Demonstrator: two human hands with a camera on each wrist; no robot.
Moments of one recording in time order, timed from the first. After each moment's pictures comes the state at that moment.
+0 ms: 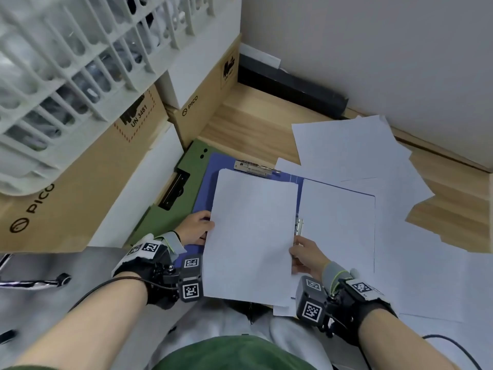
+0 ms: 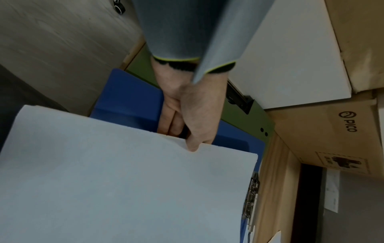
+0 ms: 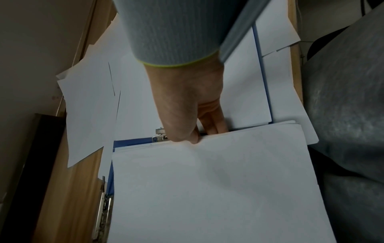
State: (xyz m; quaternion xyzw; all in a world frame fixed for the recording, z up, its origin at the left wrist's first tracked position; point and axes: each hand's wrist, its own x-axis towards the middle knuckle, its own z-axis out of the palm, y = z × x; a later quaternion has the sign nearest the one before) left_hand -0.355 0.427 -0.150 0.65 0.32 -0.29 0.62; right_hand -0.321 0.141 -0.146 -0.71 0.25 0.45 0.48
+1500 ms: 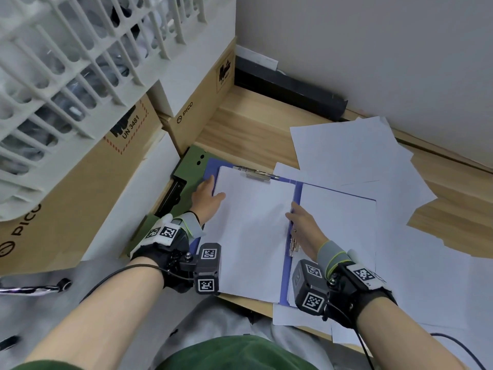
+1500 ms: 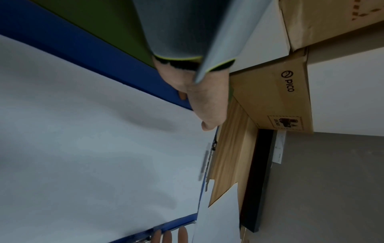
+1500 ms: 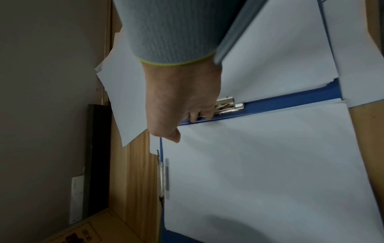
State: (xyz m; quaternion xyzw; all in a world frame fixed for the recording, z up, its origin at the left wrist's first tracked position) left_hand -0.277 0.419 -0.147 0.80 0.29 -0.19 0.49; right_hand -0.261 0.175 -0.127 -0.69 0.23 0.36 0.58
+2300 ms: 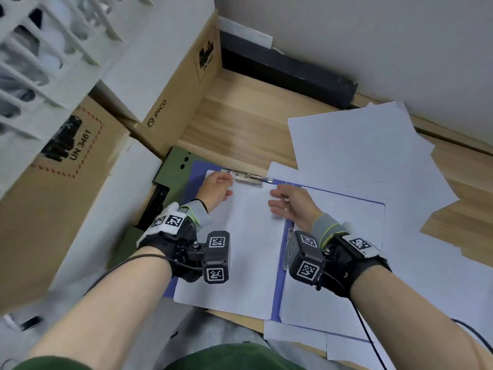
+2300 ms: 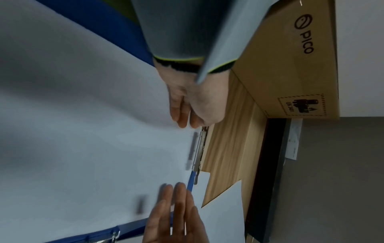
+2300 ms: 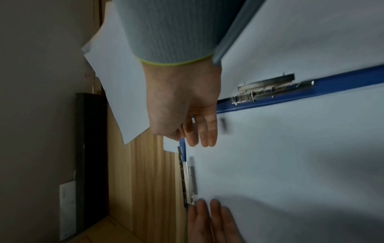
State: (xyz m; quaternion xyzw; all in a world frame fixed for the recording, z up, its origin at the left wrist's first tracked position) left_hand -0.205 0.384 -0.166 0.68 0.36 -0.18 0.61; right_hand -0.174 0.182 -0.138 -0.62 0.26 0.39 0.63
